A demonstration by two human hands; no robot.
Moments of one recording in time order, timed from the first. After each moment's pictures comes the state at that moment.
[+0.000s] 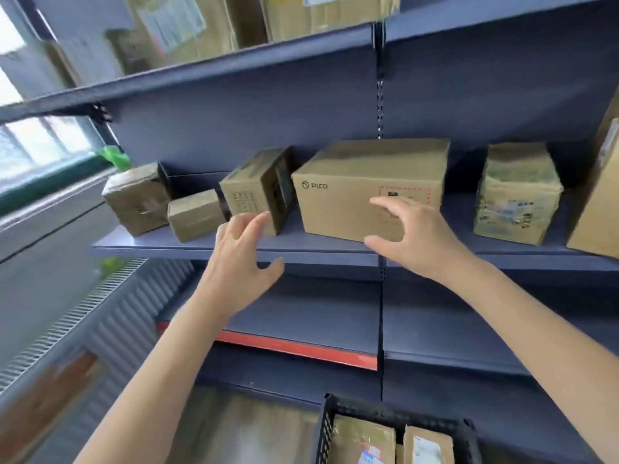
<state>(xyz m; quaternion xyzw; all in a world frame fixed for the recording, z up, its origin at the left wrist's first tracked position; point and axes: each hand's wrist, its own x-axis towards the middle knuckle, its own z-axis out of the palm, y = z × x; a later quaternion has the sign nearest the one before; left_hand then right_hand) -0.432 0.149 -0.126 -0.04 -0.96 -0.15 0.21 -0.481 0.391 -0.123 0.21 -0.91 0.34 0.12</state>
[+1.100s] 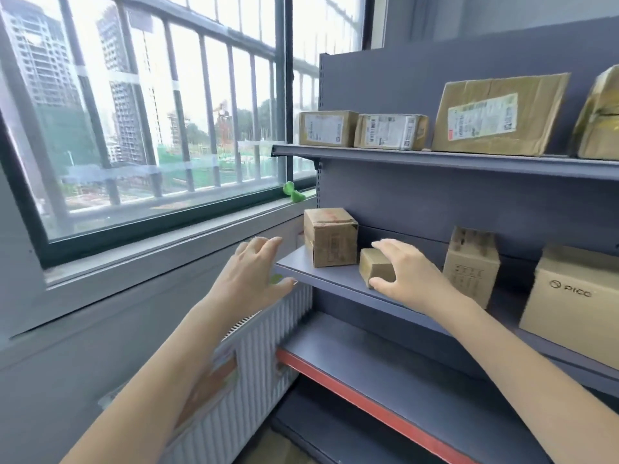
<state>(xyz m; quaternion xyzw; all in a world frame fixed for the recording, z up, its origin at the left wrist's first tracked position) -0.282 -0.267 -0.060 0.11 -0.96 -0.11 0.24 -0.407 -0.056 -0.053 0.37 -0.90 0.17 0.14</state>
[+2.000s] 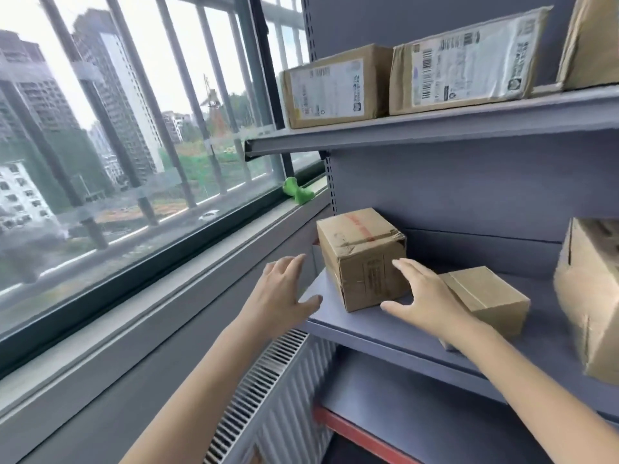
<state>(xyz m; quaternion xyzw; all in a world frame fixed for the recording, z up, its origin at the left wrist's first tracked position) -0.565 -0.423 -0.090 0.08 -0.98 -0.13 0.15 -0.673 -0.218 -0.129 0.29 -0.90 0.31 0.02</state>
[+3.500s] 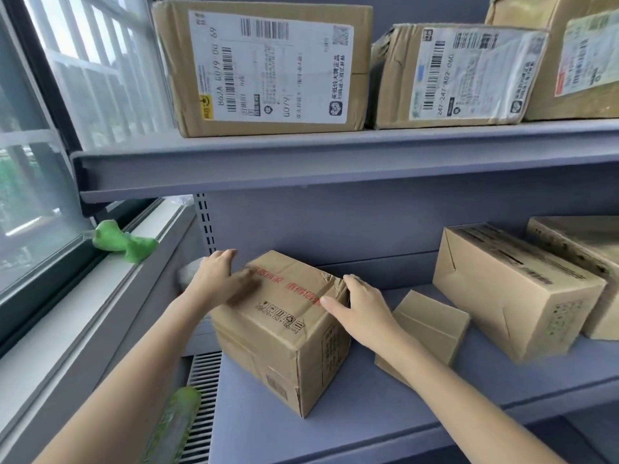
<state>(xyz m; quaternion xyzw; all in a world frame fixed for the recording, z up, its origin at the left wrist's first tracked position) -0.904 -0.547 -0.118 -0.10 -0.97 -0.22 0.08 -0.784 -0.328 -0.131 -0.05 -0.94 0.32 0.09</state>
